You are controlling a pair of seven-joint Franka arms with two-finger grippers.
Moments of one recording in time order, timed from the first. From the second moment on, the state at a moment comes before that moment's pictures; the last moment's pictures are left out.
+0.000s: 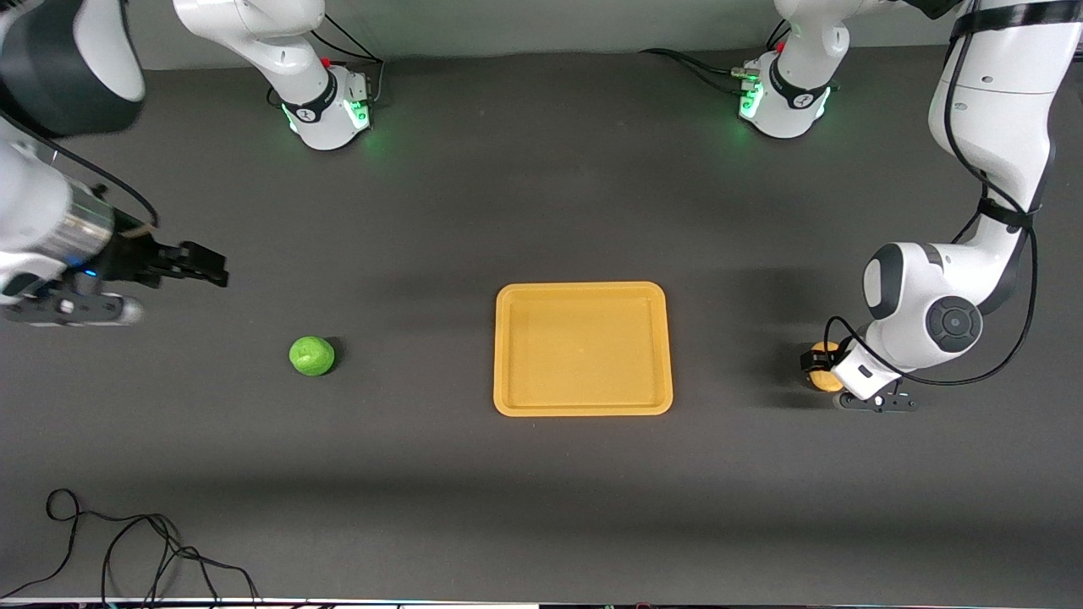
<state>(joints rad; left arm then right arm) 0.11 0.55 -0.12 -1.94 0.08 2.43 -0.03 0.04 0.13 0.07 -1.59 -0.01 1.59 0.13</state>
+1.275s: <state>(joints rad) -0.38 0.42 -0.16 -1.79 0.09 2.13 -0.74 0.07 0.37 0.03 -2.13 -0.06 2.47 0.26</state>
